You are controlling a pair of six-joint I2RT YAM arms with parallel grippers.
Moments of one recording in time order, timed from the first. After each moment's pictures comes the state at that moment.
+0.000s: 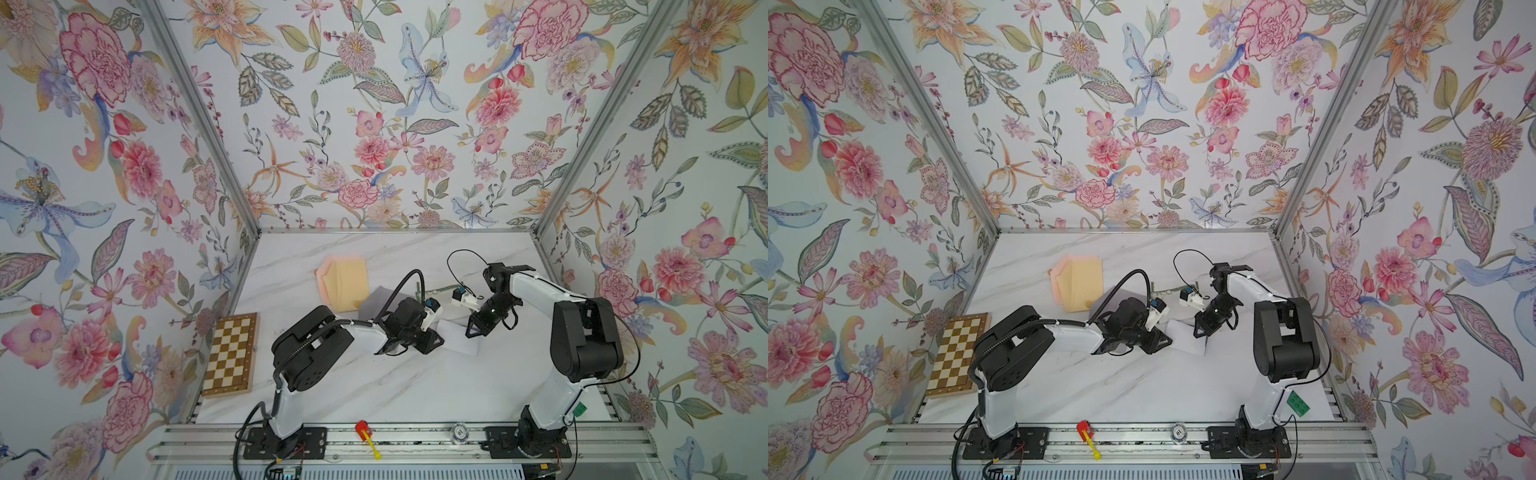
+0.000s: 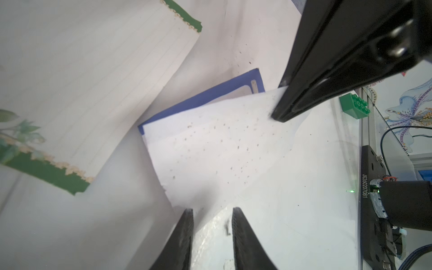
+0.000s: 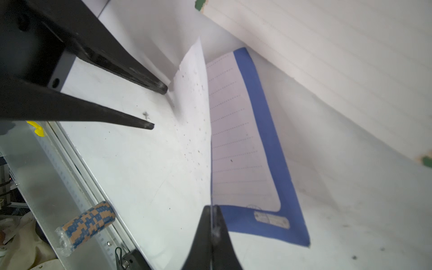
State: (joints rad) left arm -0.88 1.95 1.01 0.25 0.39 -0.34; right arm 0.16 1.80 1.21 -1.11 -0.46 -0.67
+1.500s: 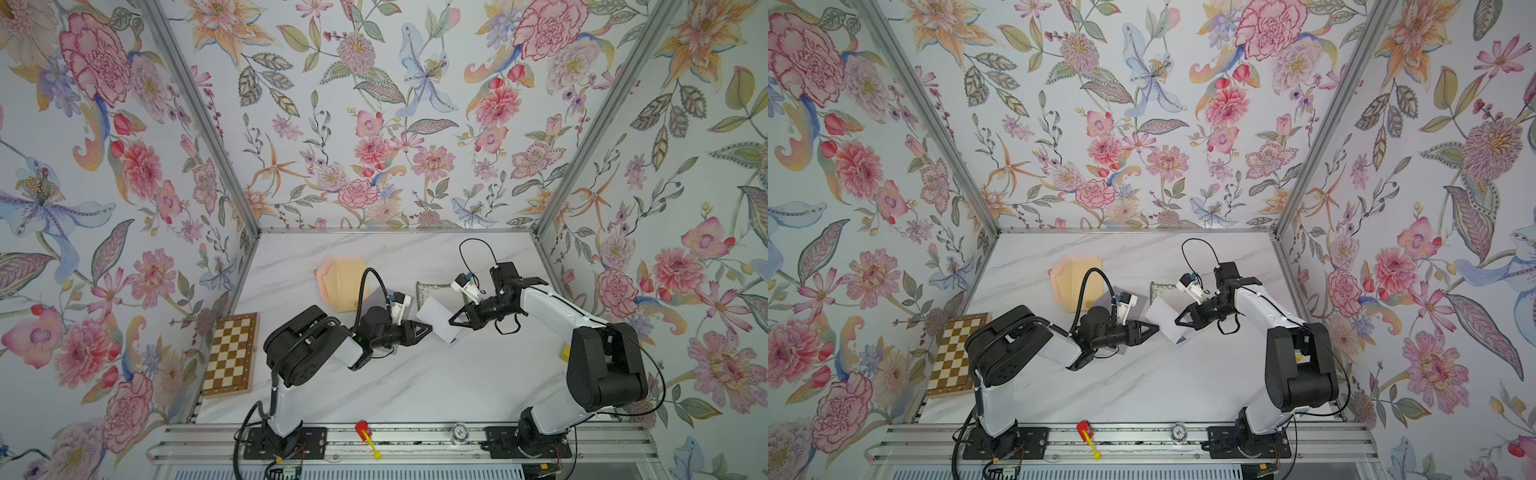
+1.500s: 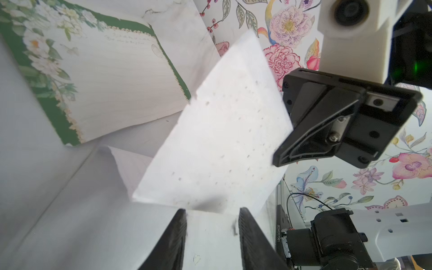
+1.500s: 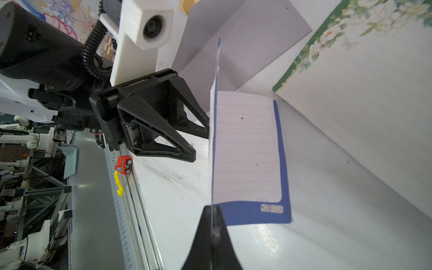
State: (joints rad) left arm -0.77 1.96 0.66 1.04 0.49 -0.85; right arm 0.17 1.59 1.05 -0.81 -0.86 -0.42
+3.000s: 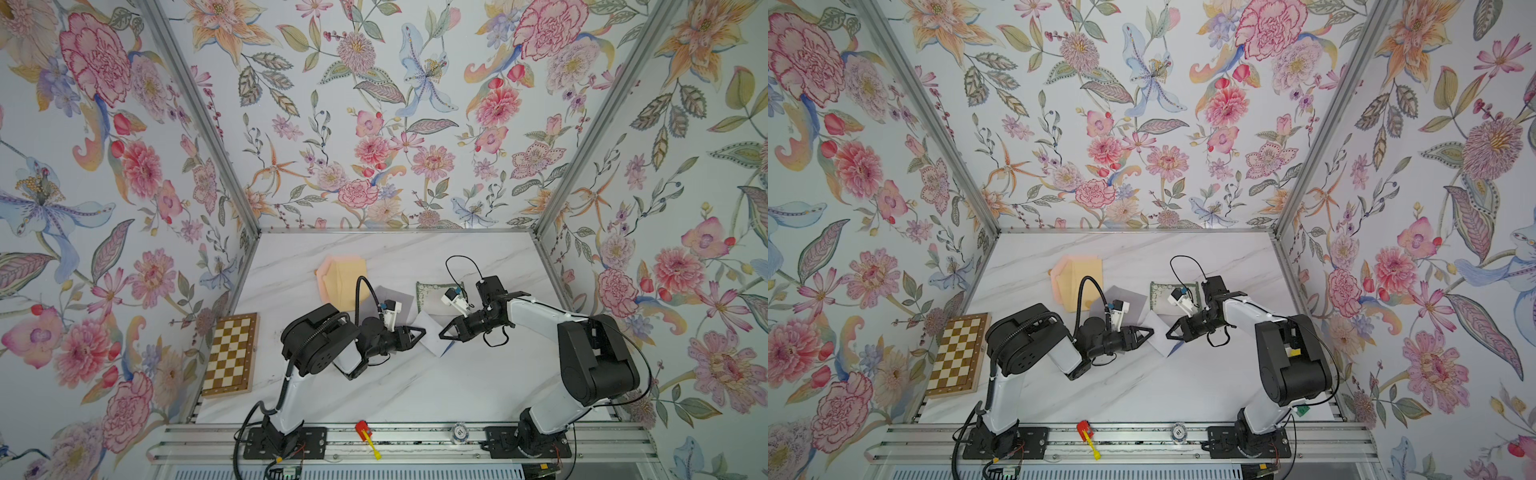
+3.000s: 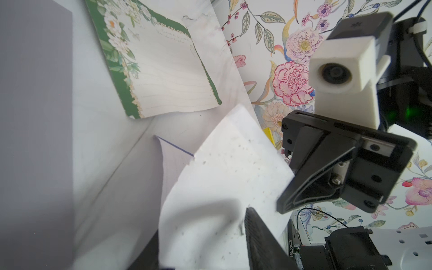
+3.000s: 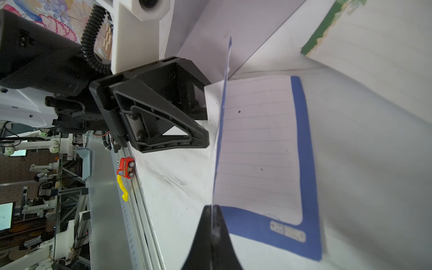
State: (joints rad) left arm -0.76 2.09 0.59 1.27 0.41 -0.93; right arm 0.26 1.65 0.90 -0.60 -0.88 -0.25
